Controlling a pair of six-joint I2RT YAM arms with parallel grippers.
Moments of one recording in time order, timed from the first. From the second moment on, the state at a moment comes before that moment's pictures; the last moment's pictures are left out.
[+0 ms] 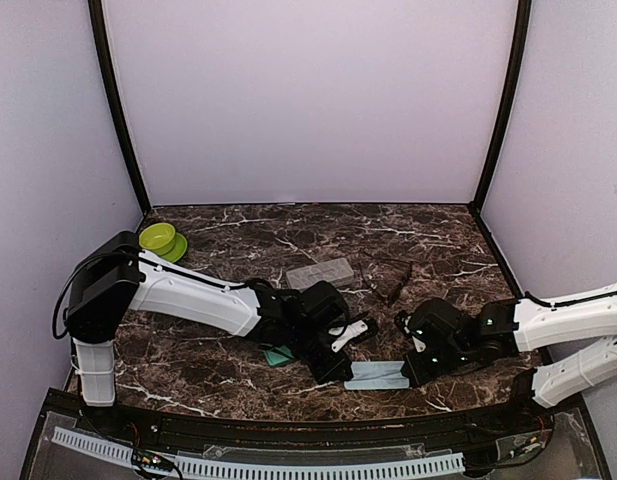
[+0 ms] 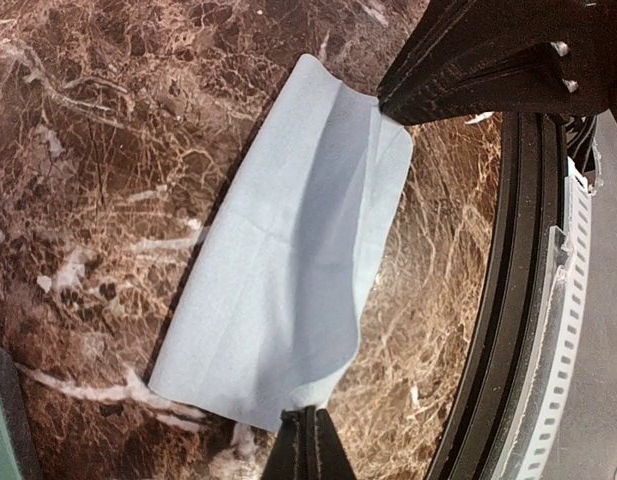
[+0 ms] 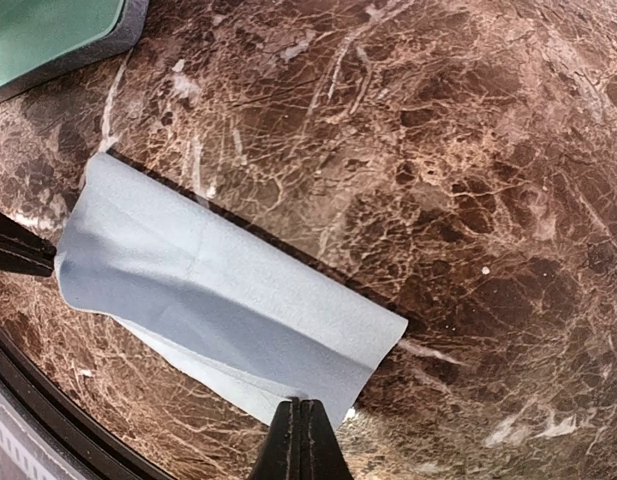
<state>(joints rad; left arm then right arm) -1.17 2.00 1.28 -0.27 0.33 -0.17 1.08 1.17 0.54 -0.50 0.08 0.64</state>
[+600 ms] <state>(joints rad) -1.17 2.00 1.29 -0.28 0.34 -0.18 1.11 1.17 0.54 -0.50 0.07 0.66</state>
